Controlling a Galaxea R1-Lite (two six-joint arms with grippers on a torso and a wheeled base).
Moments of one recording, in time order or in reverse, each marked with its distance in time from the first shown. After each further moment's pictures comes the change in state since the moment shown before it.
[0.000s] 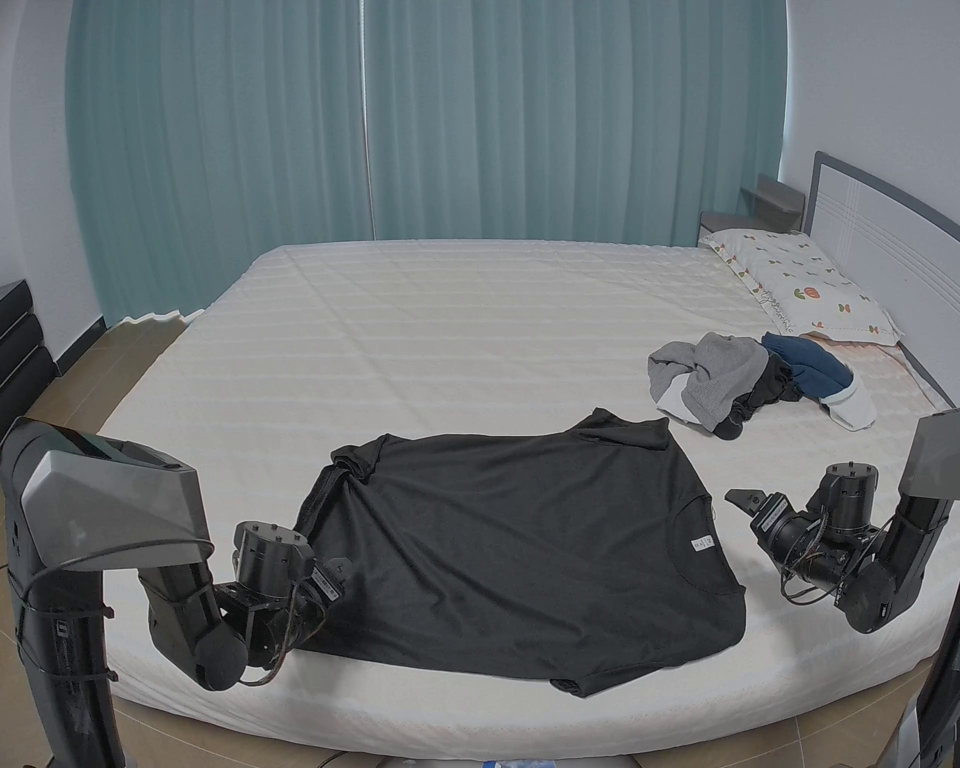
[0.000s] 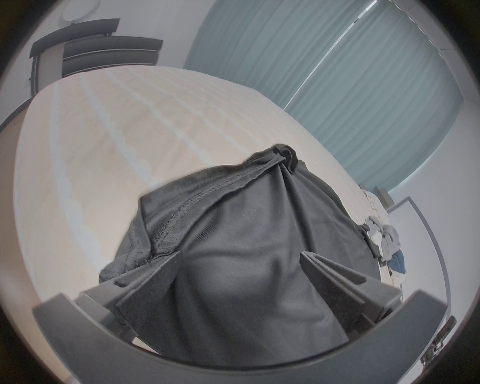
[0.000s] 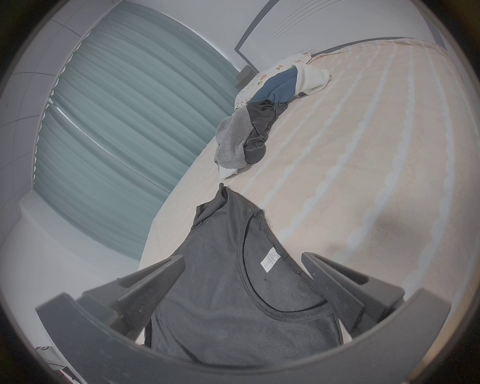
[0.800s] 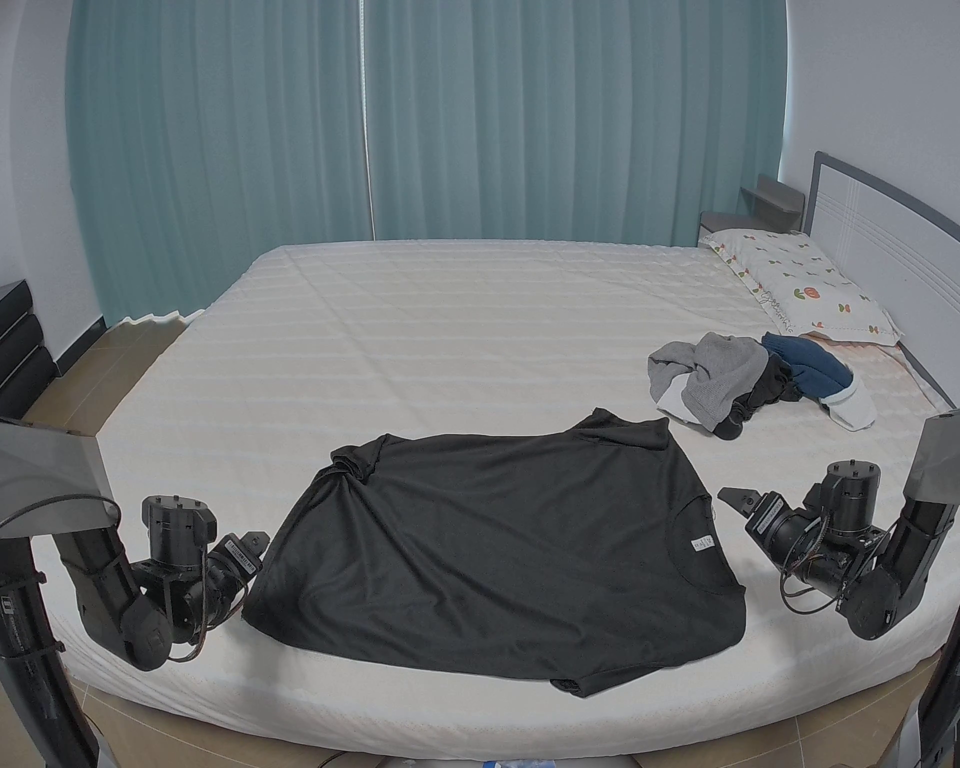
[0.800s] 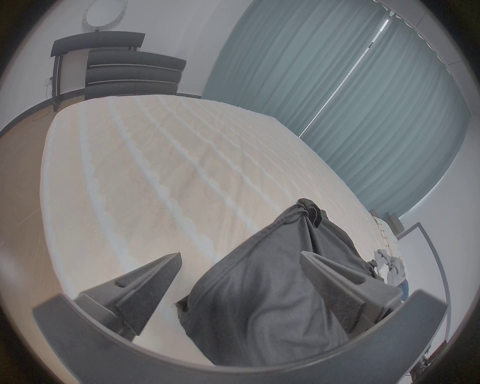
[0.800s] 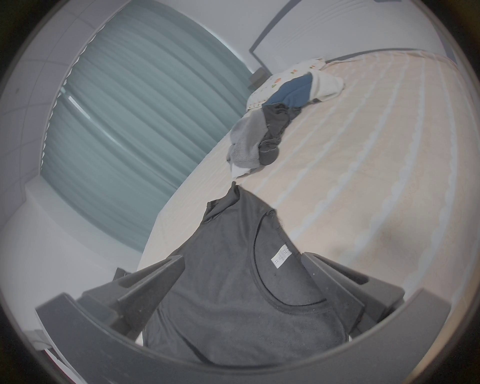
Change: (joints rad) left arm 0.225 -0.162 0.142 -0.043 -0.072 0.099; right arm 0.057 -0.054 0.041 -0.021 -0.016 -0.082
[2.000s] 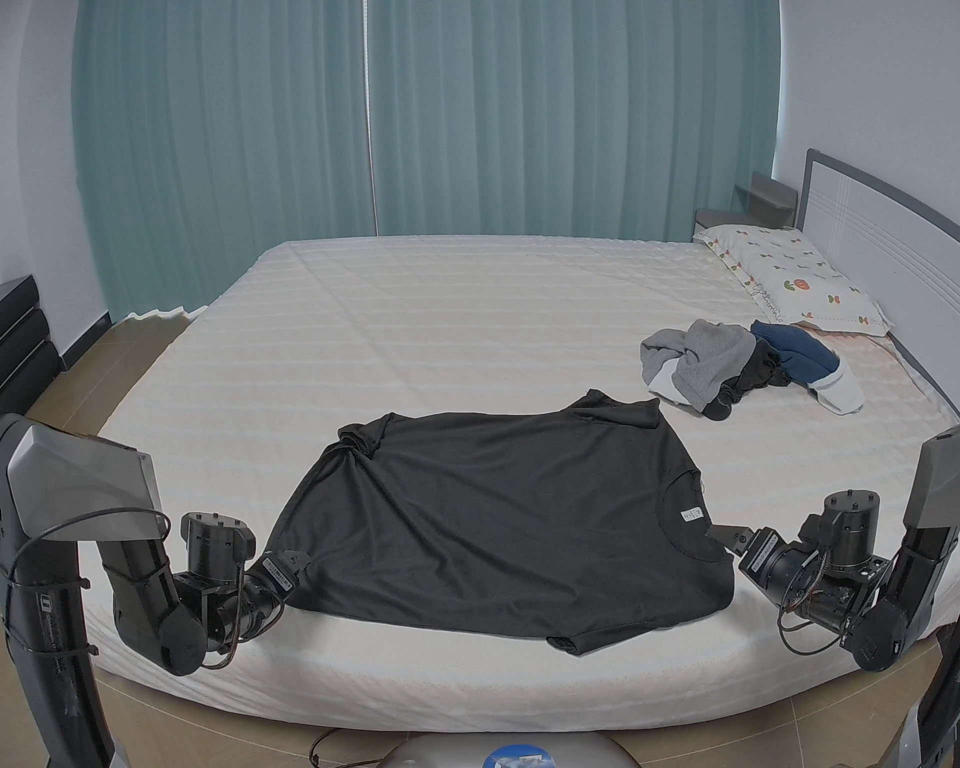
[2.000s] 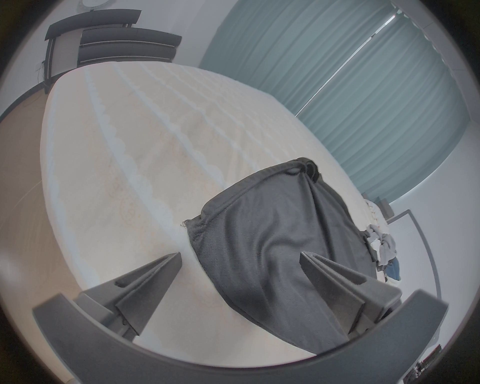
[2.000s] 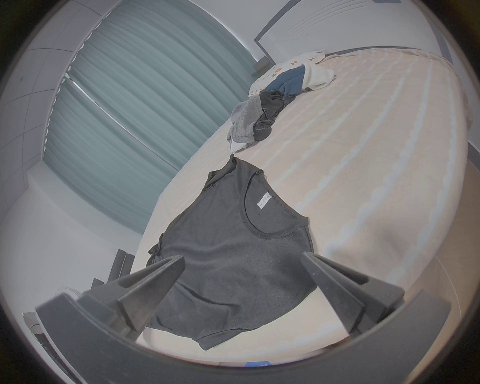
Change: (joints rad) left arm -0.060 0.163 -0.117 0.021 -0.067 -0.058; right arm 0.069 -0.016 0.136 -0.058 -0.008 0.027
